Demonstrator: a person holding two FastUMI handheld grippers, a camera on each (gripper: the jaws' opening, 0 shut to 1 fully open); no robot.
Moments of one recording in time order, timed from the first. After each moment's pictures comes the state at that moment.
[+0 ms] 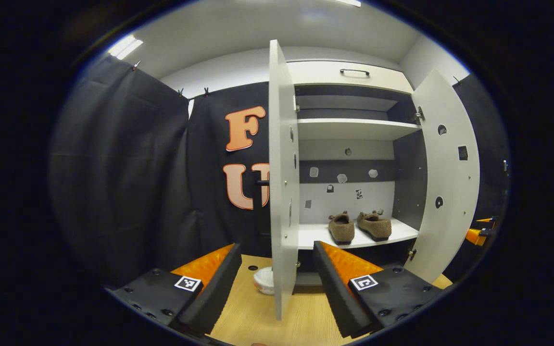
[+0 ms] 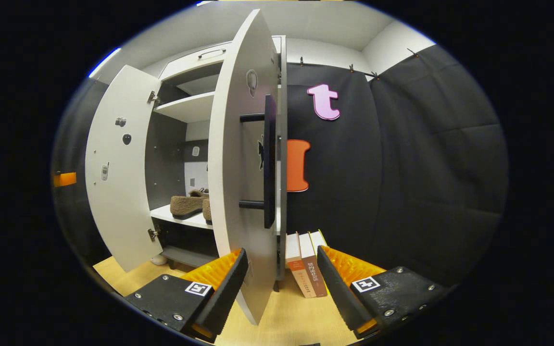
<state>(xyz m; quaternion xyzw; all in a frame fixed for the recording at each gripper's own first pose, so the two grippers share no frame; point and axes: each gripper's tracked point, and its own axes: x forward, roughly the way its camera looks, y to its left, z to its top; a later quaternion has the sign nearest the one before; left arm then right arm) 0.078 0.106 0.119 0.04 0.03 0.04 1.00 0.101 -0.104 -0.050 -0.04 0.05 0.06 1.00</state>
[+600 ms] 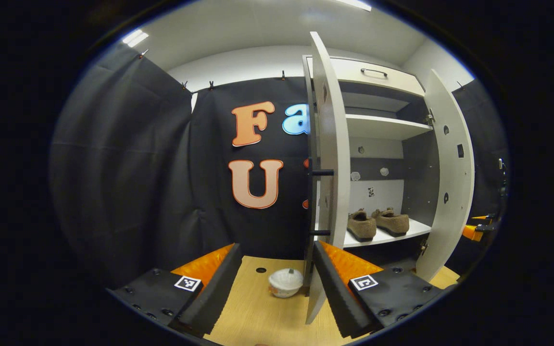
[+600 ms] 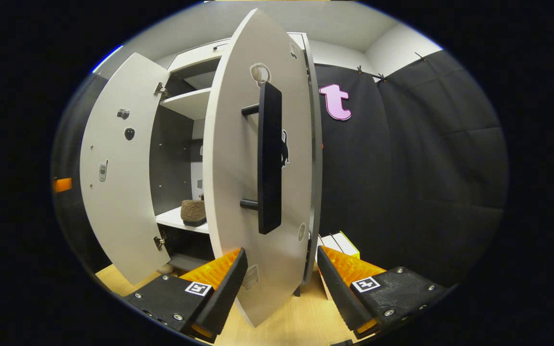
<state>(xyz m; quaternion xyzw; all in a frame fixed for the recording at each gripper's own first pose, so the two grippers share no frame) 0.117 0.191 0.099 0.05 0.04 0.02 1.00 0.130 -0.023 -0.064 -0.03 0.04 0.05 1.00</state>
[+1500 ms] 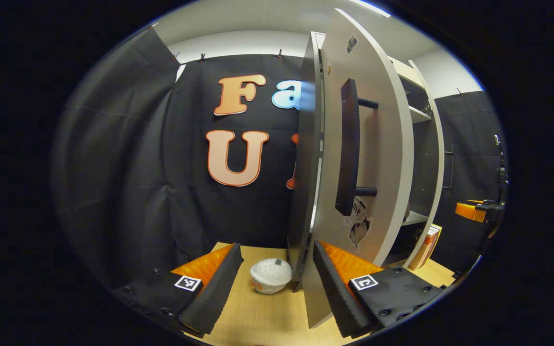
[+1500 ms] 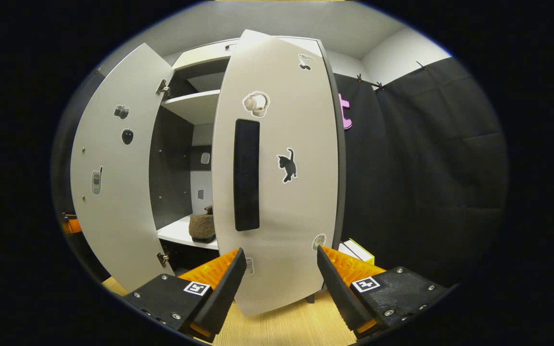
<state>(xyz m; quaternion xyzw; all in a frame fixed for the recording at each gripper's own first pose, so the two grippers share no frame) 0.186 0.200 0.015 0.00 0.08 -0.07 0.99 0.134 0.032 -0.038 -0.03 0.01 0.01 1.00</state>
